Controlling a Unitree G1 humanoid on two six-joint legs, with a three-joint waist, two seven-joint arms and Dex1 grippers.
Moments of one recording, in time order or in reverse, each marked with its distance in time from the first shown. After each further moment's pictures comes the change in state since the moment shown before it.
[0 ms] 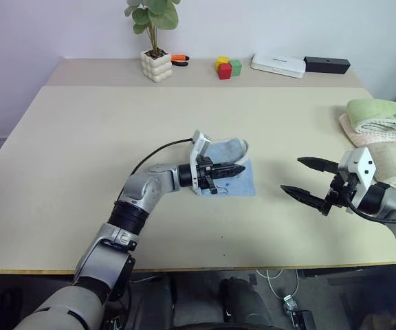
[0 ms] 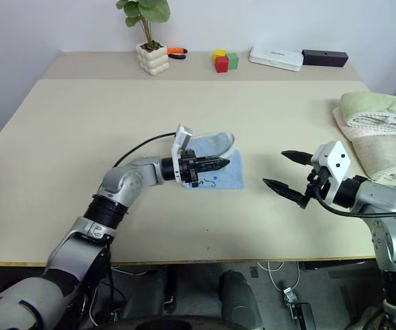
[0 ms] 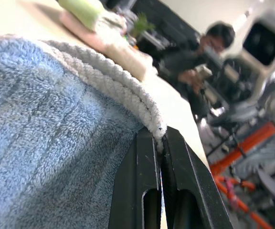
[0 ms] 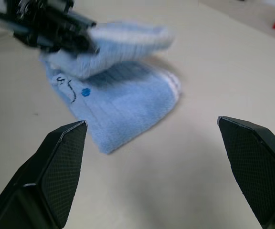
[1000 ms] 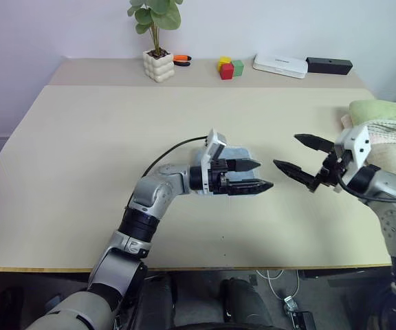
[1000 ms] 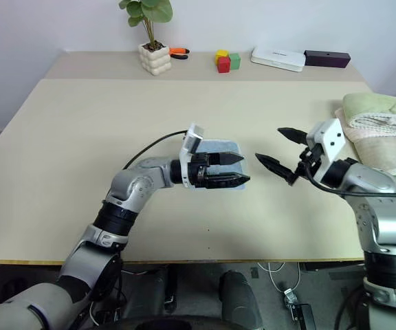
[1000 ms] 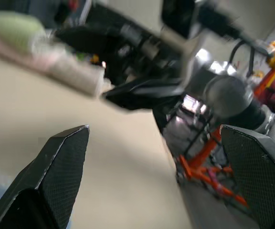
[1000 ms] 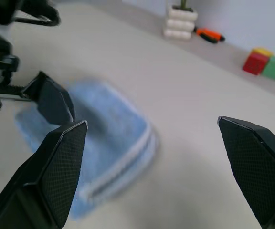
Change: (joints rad) left arm 0.054 -0.103 0.106 -0.213 0.042 0.056 -0.093; right arm -0.208 0.139 0.049 0.042 0.029 0.042 -0.145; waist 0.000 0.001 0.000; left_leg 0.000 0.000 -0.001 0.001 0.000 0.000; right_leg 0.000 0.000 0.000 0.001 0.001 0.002
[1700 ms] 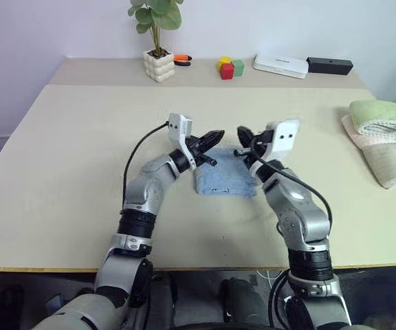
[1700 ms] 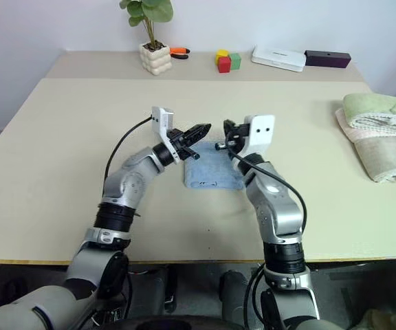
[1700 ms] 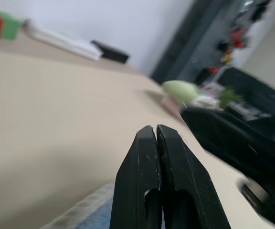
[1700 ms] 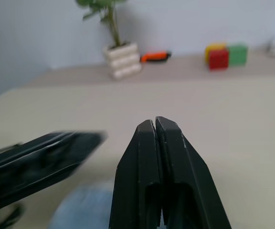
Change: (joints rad) left arm -0.004 -0.081 0.176 0.167 0.158 -0.235 0.468; right arm -0.093 0.596 0.241 -0.039 -0.207 0.096 -0.709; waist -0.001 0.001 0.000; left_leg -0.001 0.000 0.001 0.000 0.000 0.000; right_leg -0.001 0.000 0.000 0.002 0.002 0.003
